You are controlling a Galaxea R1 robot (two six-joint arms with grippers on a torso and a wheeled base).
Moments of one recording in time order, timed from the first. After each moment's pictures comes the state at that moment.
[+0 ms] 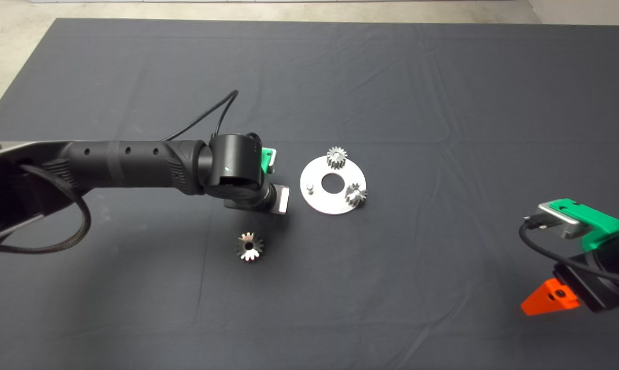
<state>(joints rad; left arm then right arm) -0.23 2.63 -1.05 0.75 1.52 -1.46 0.55 2.02 -0.43 0.09 -1.53 1.39</state>
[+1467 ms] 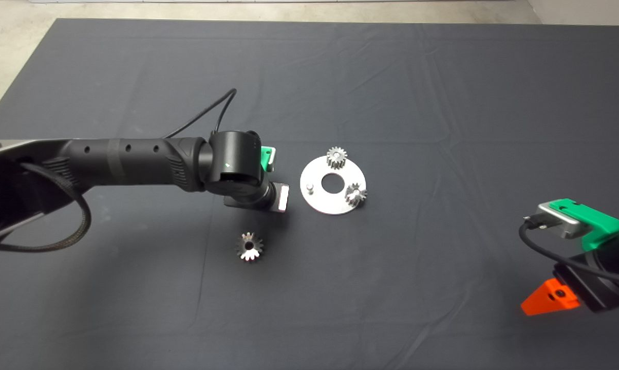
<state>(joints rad) -0.23 2.63 -1.06 0.75 1.51 -1.46 0.55 2.02 -0.43 0.09 -1.53 1.39</state>
